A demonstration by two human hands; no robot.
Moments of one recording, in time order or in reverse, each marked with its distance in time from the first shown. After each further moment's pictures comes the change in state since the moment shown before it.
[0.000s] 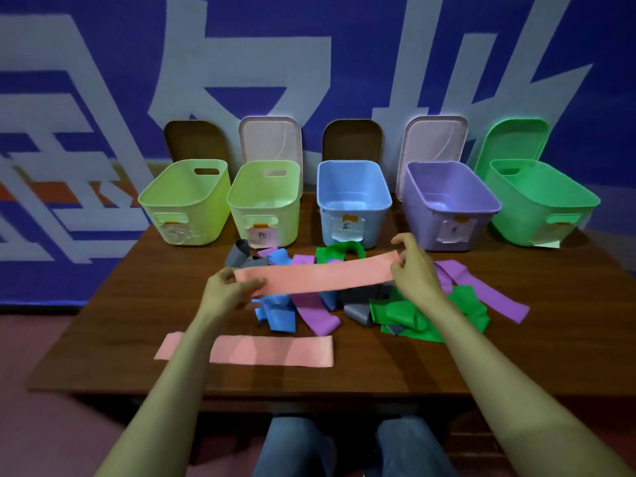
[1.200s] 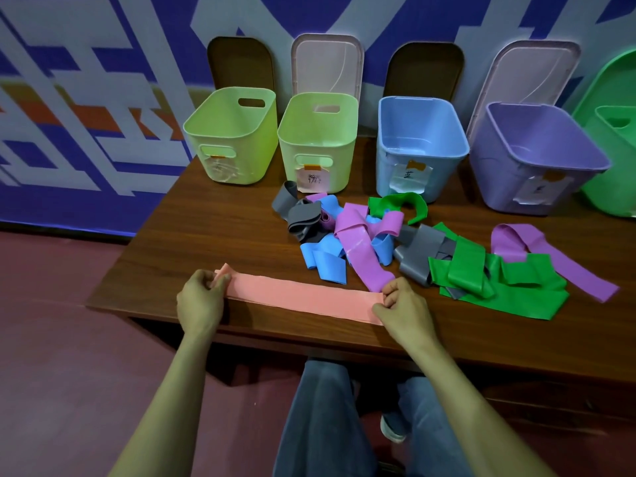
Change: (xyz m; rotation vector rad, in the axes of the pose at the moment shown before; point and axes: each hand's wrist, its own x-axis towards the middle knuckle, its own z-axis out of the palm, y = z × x) left_hand -0.025 -0.105 -0.097 0.437 0.497 -0.060; right_hand -0.110 -0.006 0.118 0.026 -0.271 0.145
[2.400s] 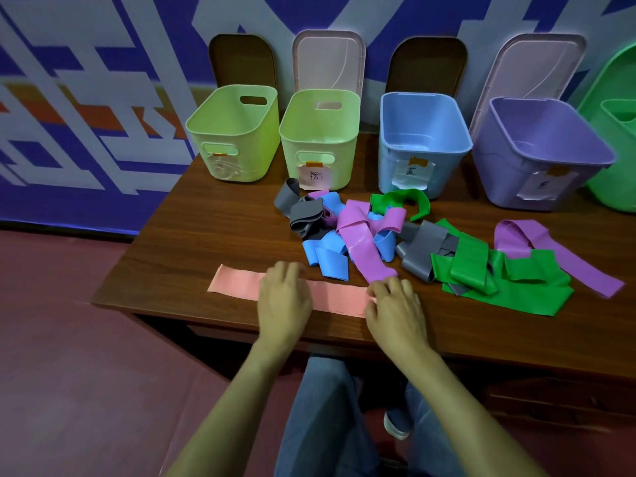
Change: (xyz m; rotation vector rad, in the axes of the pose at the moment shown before) left_hand -0.073 0.045 0.061 0.255 -0.030 0.687; right_hand -0.020 -0.018 0.009 -0.501 0.119 -0.342
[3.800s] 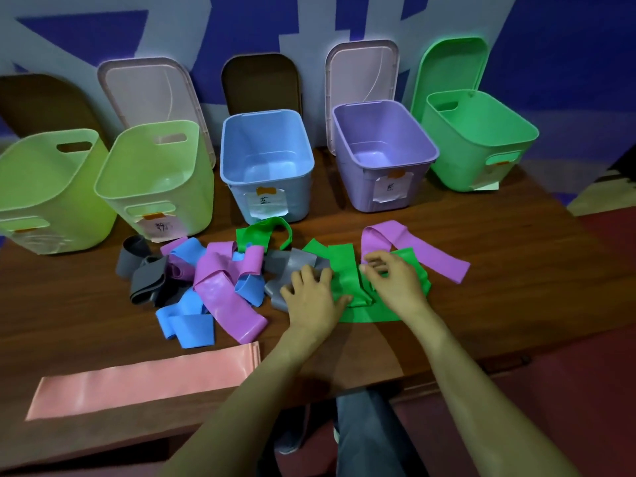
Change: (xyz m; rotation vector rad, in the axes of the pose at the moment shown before) left_hand 0.039 0.217 0.128 0.168 -0.549 0.207; right_hand 0.058 0.213 -0.060 0.576 0.084 0.471
